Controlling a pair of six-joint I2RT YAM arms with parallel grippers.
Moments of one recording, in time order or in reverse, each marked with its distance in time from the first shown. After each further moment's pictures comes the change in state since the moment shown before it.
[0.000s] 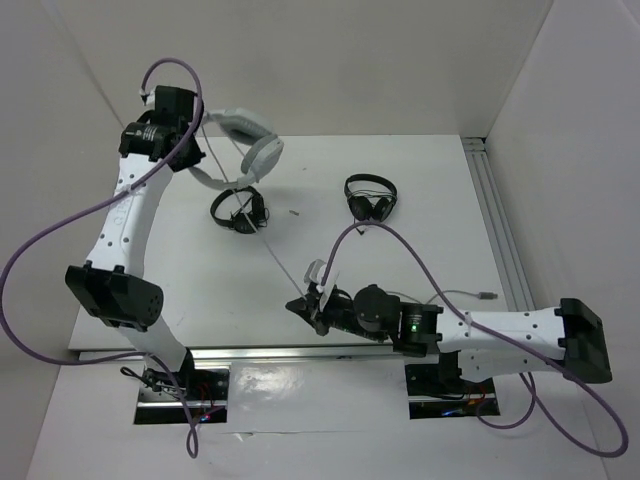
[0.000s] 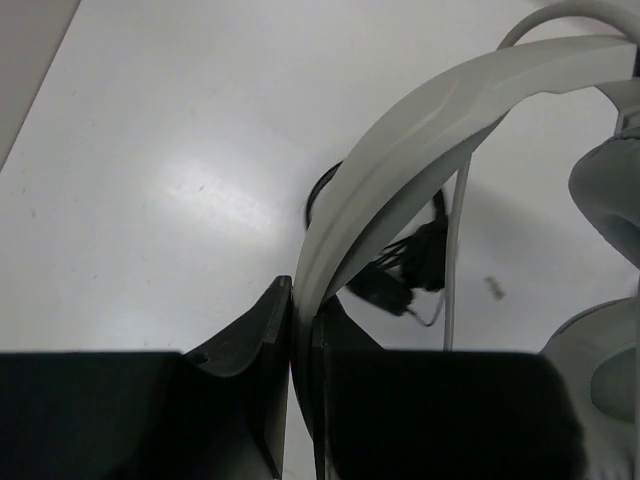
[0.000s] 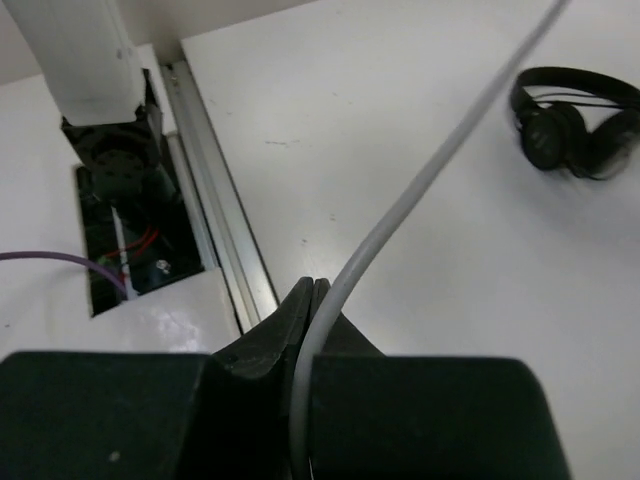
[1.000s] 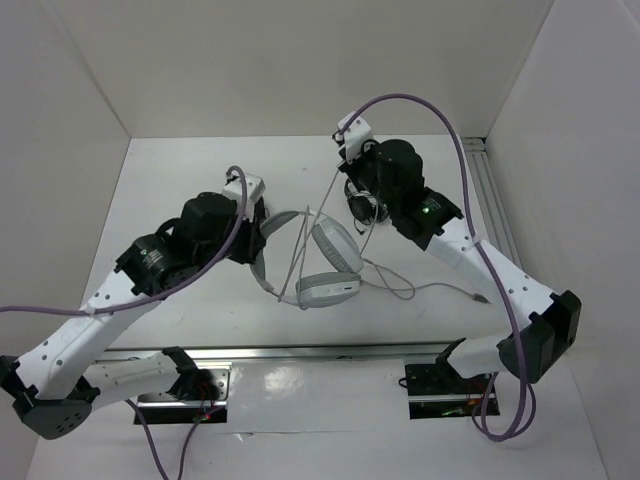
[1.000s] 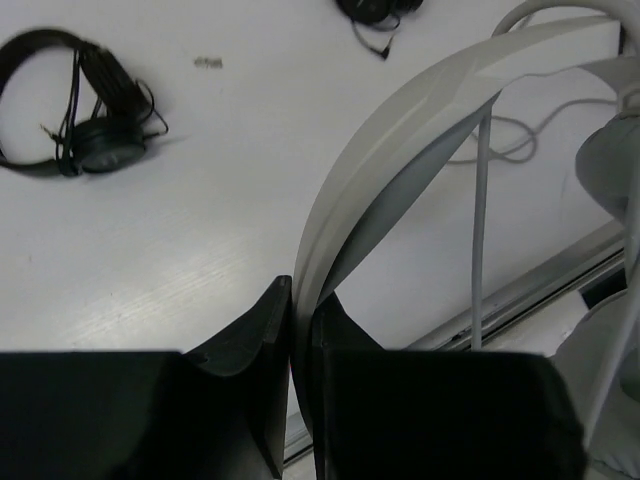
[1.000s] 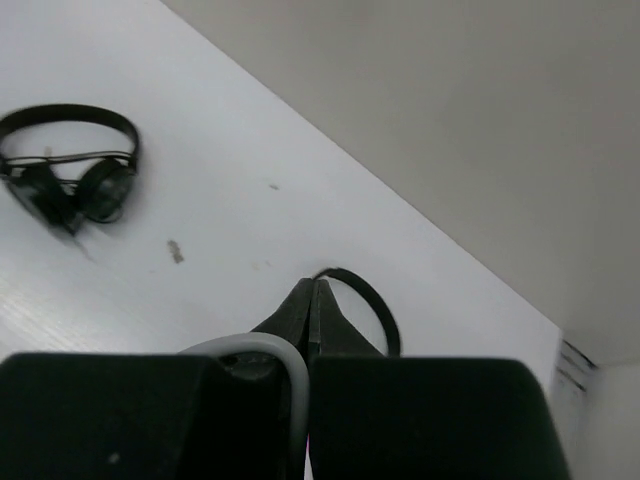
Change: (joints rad) left arm -0.566 -0.646 -0.776 0.235 0.264 0.204; right arm -0.679 0.283 0.729 -0.491 0.084 -0.462
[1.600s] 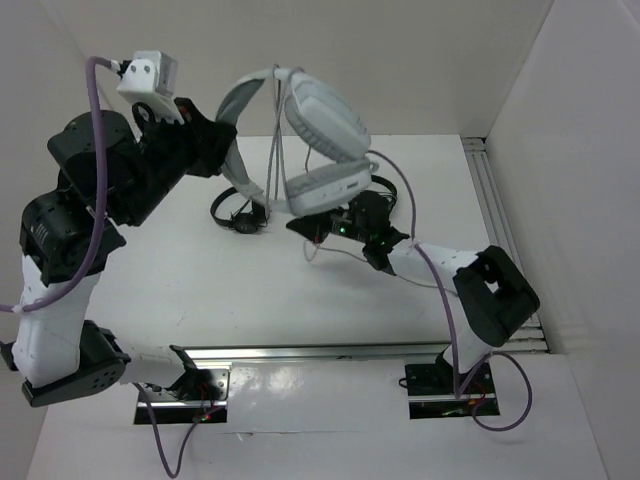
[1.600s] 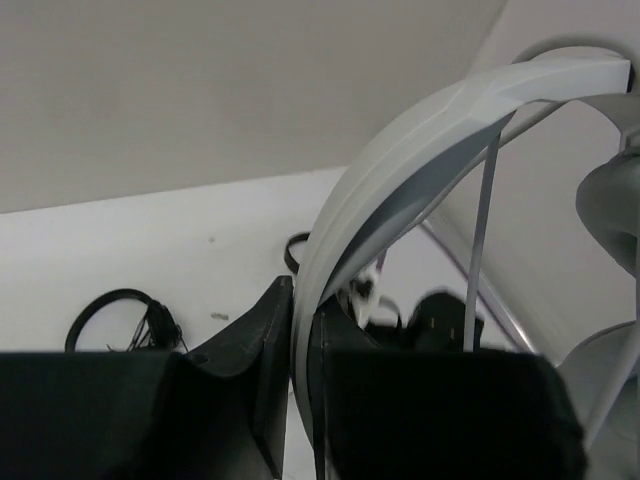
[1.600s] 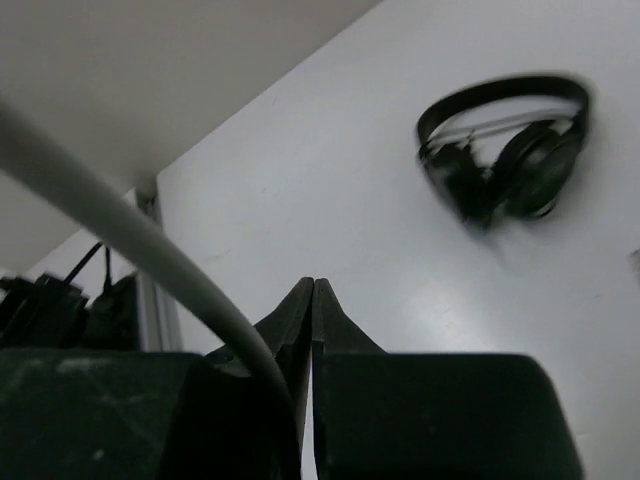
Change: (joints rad) left arm -0.039 0.262 0.980 -0.151 -0.165 0.026; right arm -0.031 0.227 -0.430 0.803 -0.729 0.758
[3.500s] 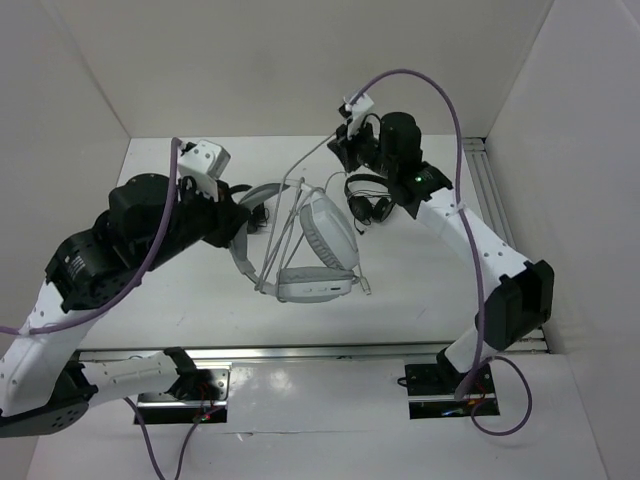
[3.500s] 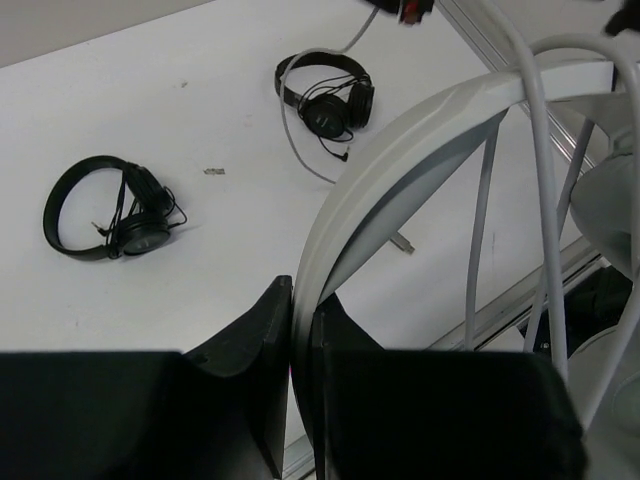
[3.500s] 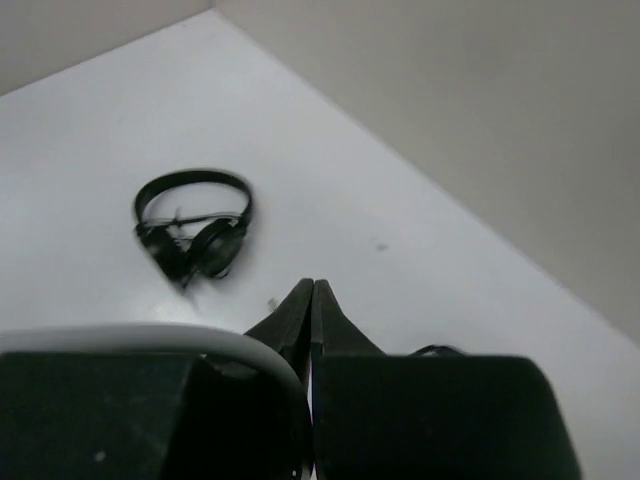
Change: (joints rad) left arm -0.037 -0.266 -0.548 -0.005 0.109 0.029; right arm -0.099 -0.026 0.643 -0.793 0.347 -0.607
